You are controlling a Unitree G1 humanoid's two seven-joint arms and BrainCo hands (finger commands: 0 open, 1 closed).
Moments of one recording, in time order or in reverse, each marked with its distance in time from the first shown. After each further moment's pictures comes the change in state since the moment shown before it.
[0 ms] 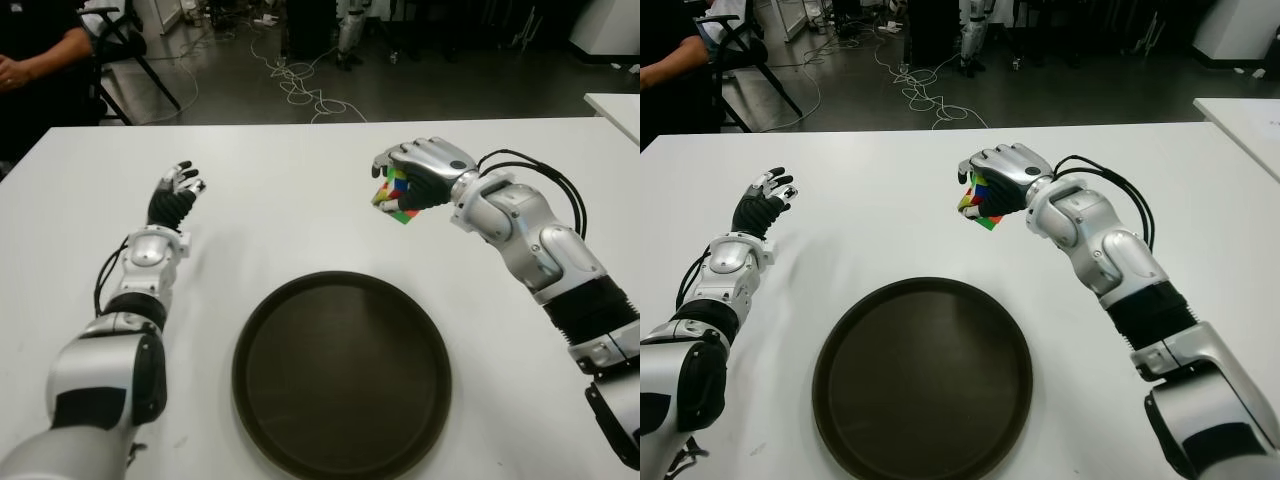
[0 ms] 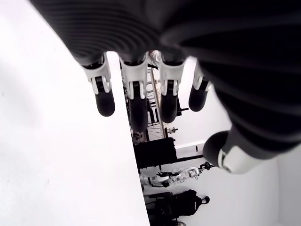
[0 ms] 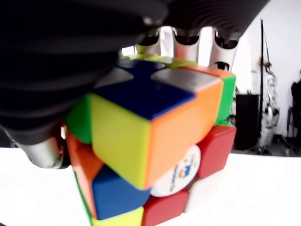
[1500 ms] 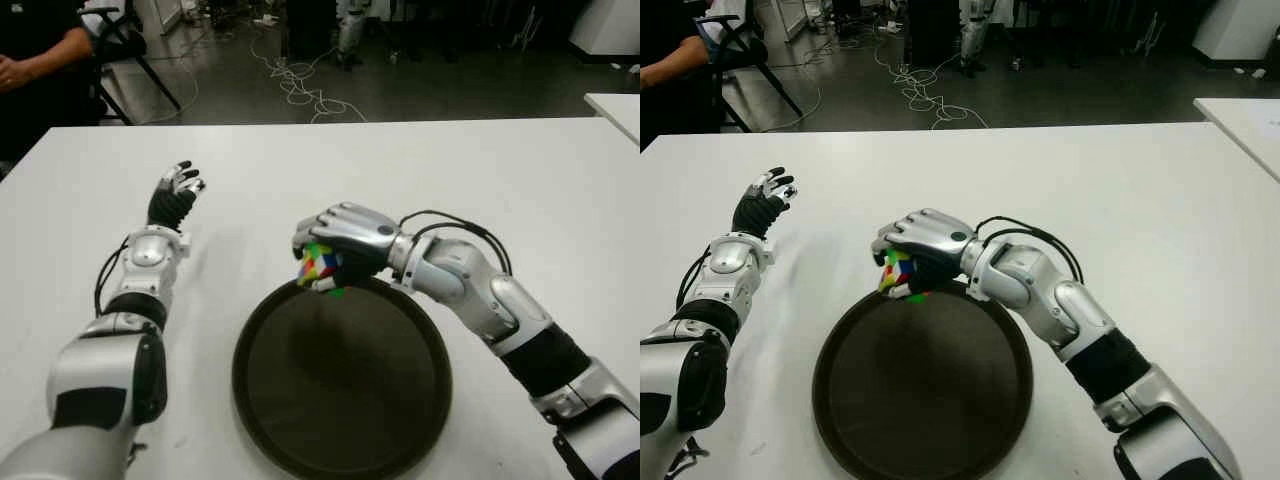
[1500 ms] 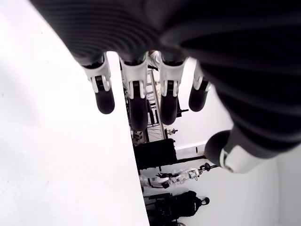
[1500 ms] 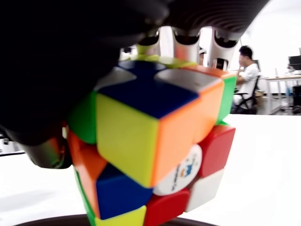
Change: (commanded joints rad) left arm -0.002 0.001 -0.002 -0.001 0.001 -0.003 -0.005; right arm 0.154 0.154 0.113 -0.135 0.074 -0.225 0.061
